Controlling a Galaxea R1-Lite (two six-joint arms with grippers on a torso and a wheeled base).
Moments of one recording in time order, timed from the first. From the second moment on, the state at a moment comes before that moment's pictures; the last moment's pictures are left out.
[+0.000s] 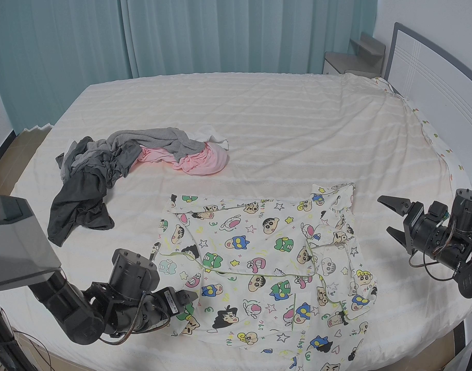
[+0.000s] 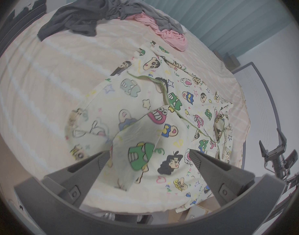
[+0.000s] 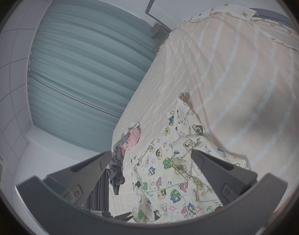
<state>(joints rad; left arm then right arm) -0.56 1.93 -0.36 -0.72 0.08 -0.93 0.08 1.71 -0.29 -1.18 0.28 0.96</state>
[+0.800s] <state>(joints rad) -0.64 2.07 -0.33 -0.89 0.21 -1.04 0.09 1.71 -0.26 -1.19 0.28 0.96</state>
